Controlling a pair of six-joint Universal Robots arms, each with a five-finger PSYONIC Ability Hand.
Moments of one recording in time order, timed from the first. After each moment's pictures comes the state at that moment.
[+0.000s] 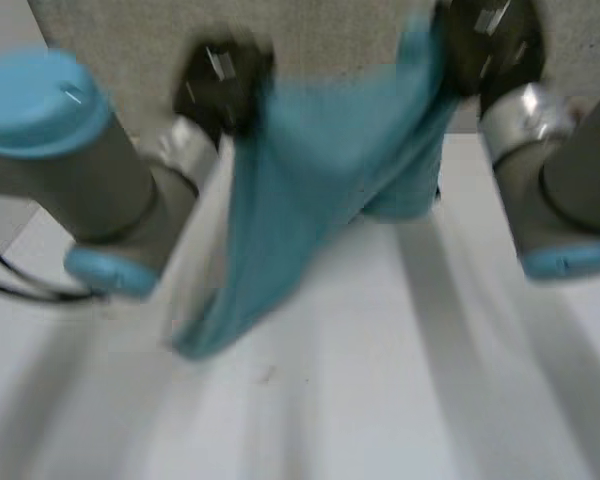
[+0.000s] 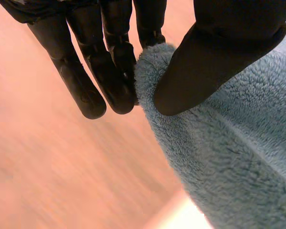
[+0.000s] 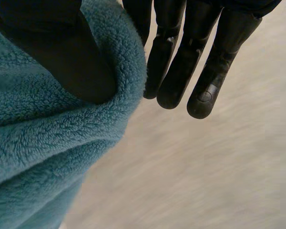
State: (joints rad) left arm 4.14 -2.05 -1.08 3.41 -1.53 3.43; right arm 2.01 -1.22 1.23 -0.43 1.58 2.71; left_hand 1.17 1.21 1.21 1.22 1.02; right_hand 0.96 1.18 1.19 1.20 0.98
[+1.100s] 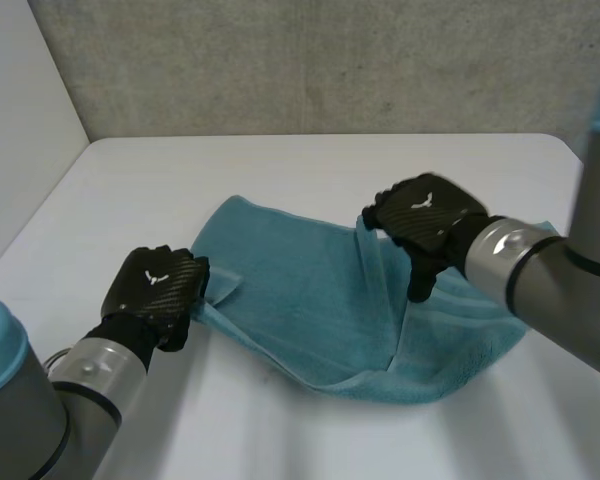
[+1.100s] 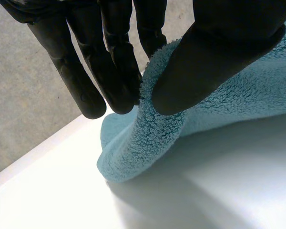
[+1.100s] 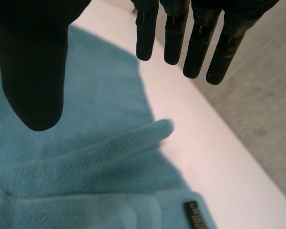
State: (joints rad) left arm 4.21 -1.65 -2.01 3.45 -1.61 3.43; right arm 2.04 -1.26 1.35 0.31 1.33 2.58; left_hand 1.18 1.22 1.22 1.22 1.02; right_hand 0.34 0.41 0.39 0.38 0.20
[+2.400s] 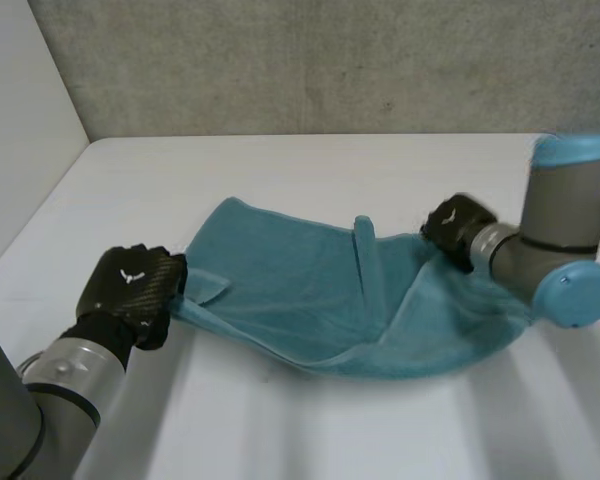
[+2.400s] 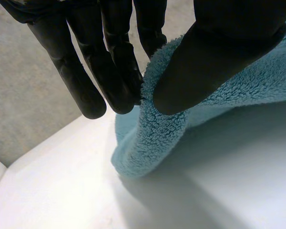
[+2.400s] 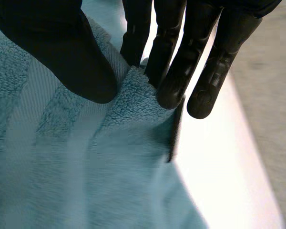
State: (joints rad) left arm 4.26 -1.60 -2.05 3.44 -1.61 3.42; right arm 1.89 -0.77 1.07 0.22 1.41 2.18; left_hand 1.18 1.22 1.22 1.22 1.02; right_hand 0.97 1.18 1.18 1.19 0.98
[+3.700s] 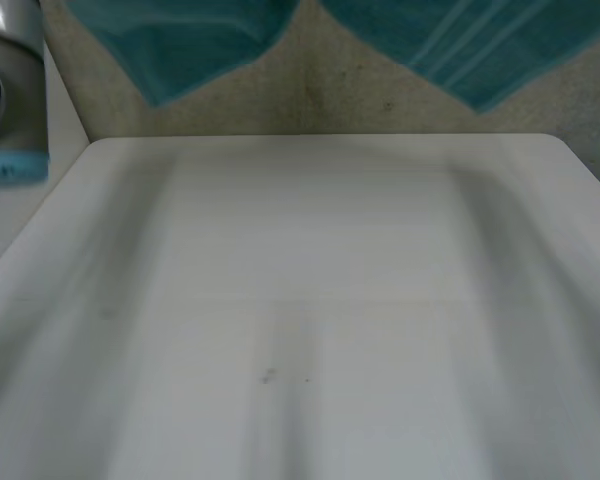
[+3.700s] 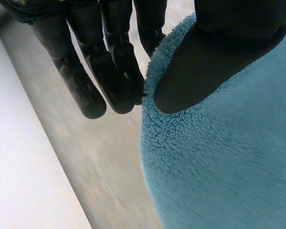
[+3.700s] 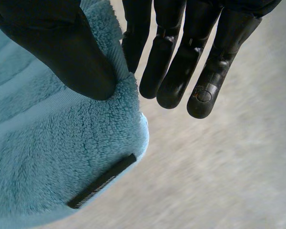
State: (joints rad) left arm 4.43 -1.92 -1.10 3.66 -1.62 3.48; right arm 1.78 -1.25 1.07 -0.36 1.61 2.51; left_hand 1.18 1.22 1.22 1.22 1.02; right_hand 0.97 1.18 1.19 1.20 0.98
